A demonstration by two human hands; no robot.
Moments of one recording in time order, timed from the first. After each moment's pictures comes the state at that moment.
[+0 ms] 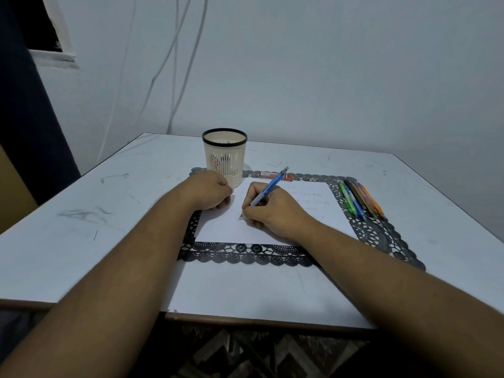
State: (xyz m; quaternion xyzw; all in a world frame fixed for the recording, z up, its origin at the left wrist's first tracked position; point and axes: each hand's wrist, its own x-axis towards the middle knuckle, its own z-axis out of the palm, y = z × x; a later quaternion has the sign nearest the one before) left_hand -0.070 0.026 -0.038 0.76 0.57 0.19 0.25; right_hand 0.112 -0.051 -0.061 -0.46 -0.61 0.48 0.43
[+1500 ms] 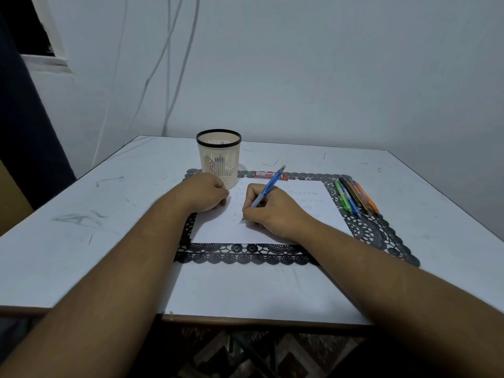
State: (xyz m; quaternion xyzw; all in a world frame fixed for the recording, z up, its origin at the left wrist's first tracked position) left_hand -0.068 0.023 -0.036 0.77 0.57 0.17 0.22; right_hand 0.120 -0.058 -0.057 -0.50 -0.65 0.42 0.39
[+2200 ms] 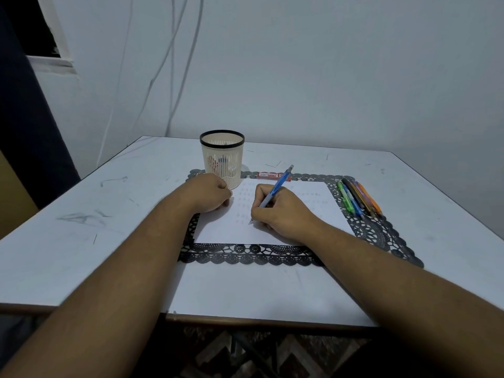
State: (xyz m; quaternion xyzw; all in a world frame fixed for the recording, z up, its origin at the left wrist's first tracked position) left_hand -0.067 0.021 -0.037 0.78 0.57 0.17 0.21; right_hand 0.127 -0.062 -0.055 -0.53 -0.65 0.38 0.39
